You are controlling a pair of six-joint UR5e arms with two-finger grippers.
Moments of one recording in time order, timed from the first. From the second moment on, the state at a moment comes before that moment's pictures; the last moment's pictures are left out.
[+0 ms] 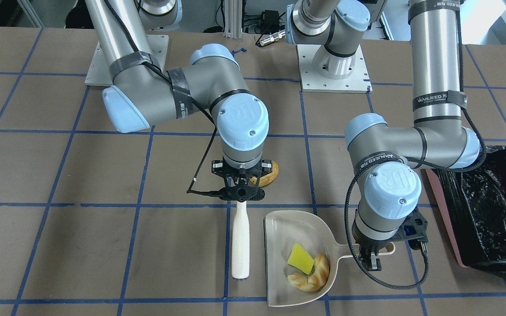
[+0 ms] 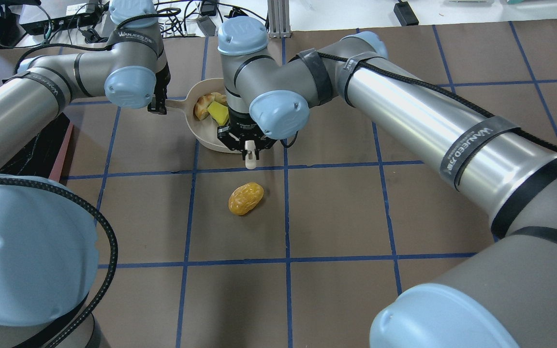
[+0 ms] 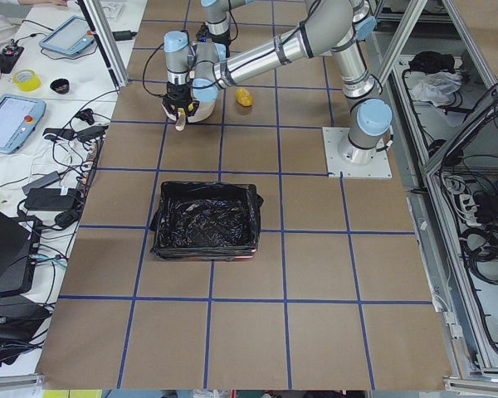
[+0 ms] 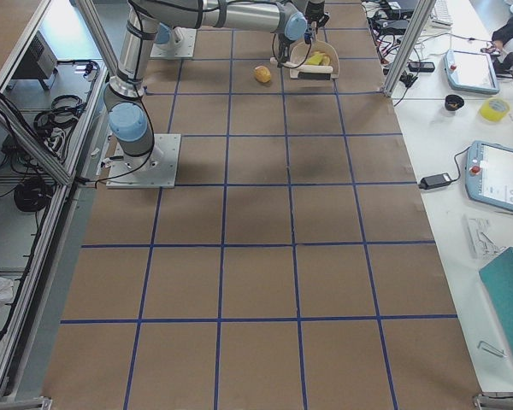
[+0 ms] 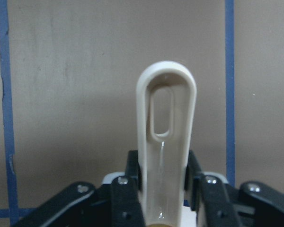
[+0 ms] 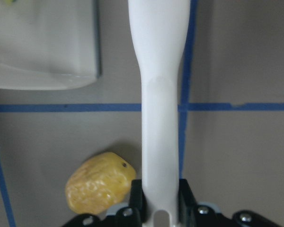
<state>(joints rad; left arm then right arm) -1.55 -2.12 -1.48 -1.02 1.77 -1.49 1.97 -1.07 1.37 -1.68 -1.50 0.42</state>
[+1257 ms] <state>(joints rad) -1.43 -1.84 -1.88 -1.01 1.76 -1.21 2.03 -1.33 1.68 -1.65 -1.40 1.06</state>
